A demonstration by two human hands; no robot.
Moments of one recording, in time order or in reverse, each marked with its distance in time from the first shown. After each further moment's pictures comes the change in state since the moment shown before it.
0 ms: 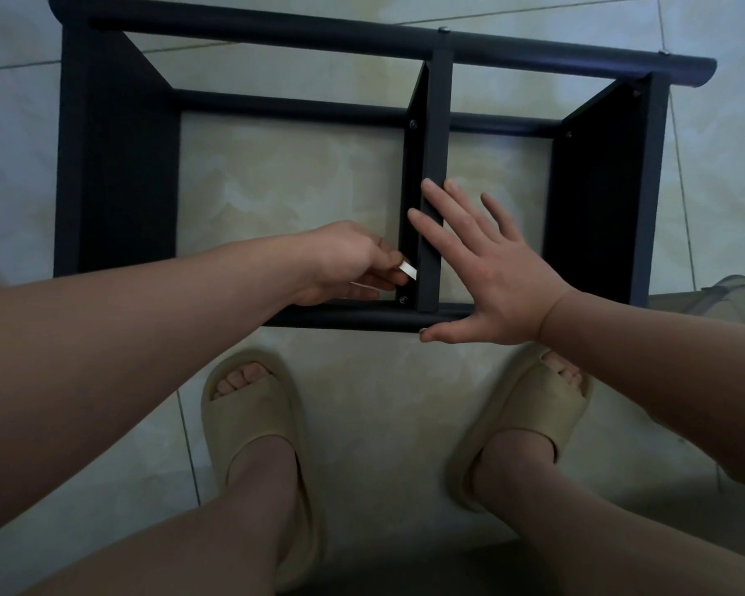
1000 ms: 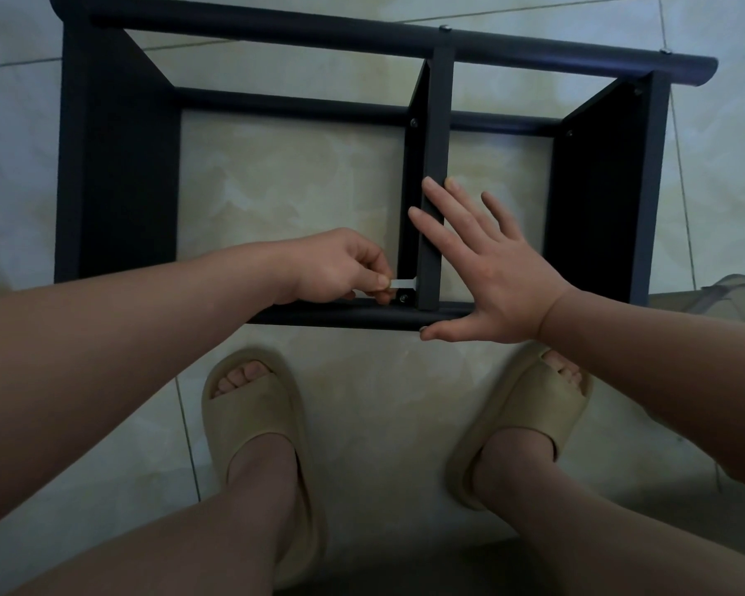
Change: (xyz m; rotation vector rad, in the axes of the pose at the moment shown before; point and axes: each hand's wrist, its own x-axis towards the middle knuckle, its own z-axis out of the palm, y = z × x) left_hand -0.009 -0.008 -0.016 0.464 -0.081 0.171; right_hand 0.000 0.000 -0.001 -0.003 -0.025 0.008
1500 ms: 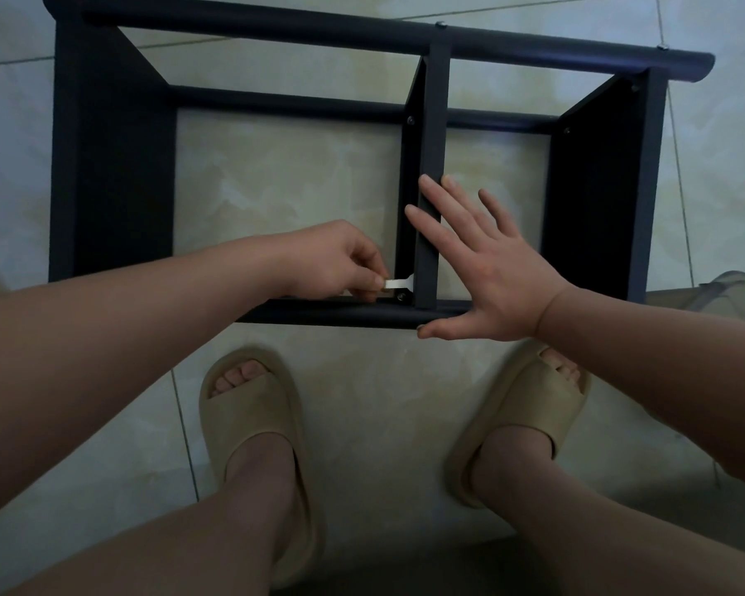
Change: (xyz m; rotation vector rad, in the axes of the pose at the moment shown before) left_hand 0.005 -0.001 -0.006 0.174 0.032 0.025; right_hand 0.000 0.000 0.000 0.005 0.001 -0.001
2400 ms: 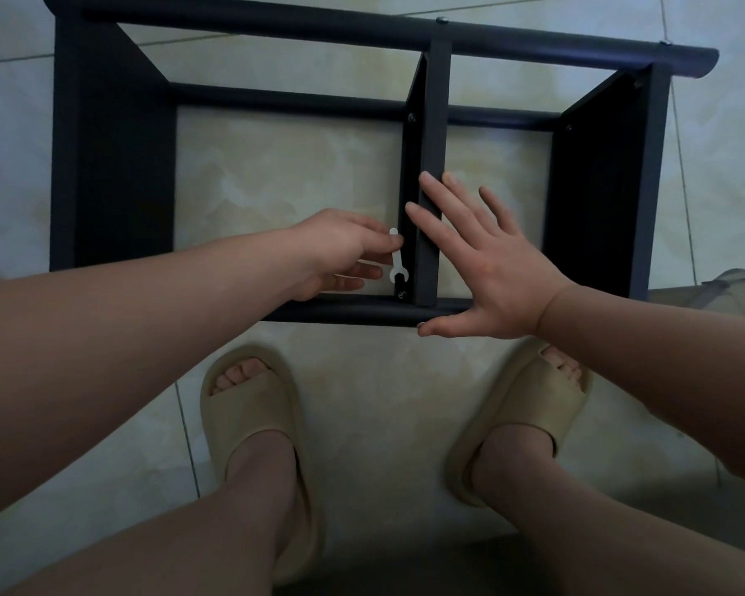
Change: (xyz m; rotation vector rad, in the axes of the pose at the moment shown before) left_hand 0.008 0.010 0.010 -0.672 0.177 -0.271; right_hand 0.001 0.000 0.001 -0.001 0.015 -0.004
